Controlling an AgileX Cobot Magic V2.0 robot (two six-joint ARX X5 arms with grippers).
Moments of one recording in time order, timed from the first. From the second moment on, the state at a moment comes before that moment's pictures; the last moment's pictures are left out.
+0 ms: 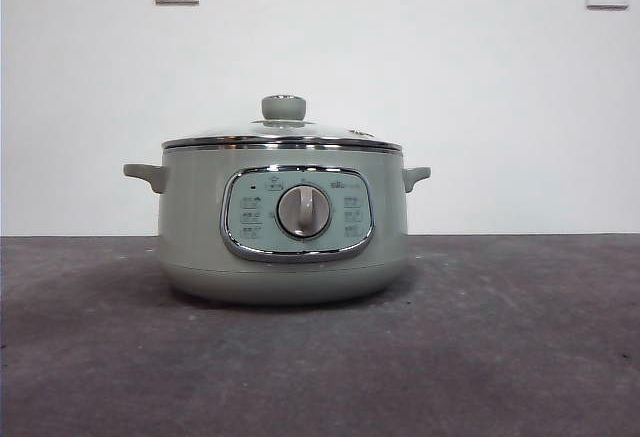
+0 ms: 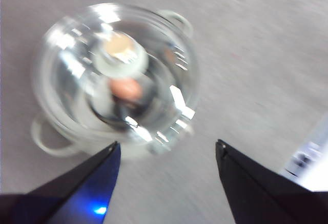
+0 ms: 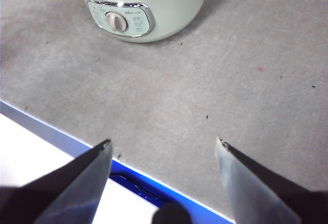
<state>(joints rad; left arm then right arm) -0.47 1.34 1.75 -1.20 0.23 0.07 0.63 0.54 1.10 -1.29 0.01 0.16</state>
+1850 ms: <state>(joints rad) -0.36 1.21 1.73 -1.00 0.30 0.23 0.63 0.54 1.10 -1.29 0.03 0.17</state>
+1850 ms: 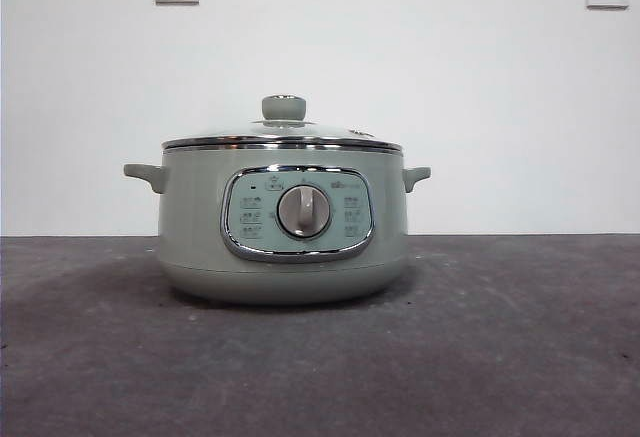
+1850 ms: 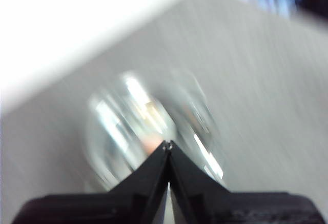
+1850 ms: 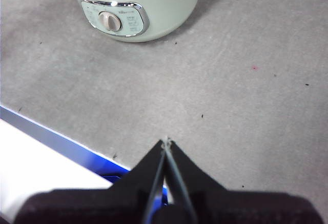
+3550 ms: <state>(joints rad) 0.06 0.02 0.04 -0.23 0.19 0.00 0.63 0.54 1.10 -1.29 0.03 0.17</state>
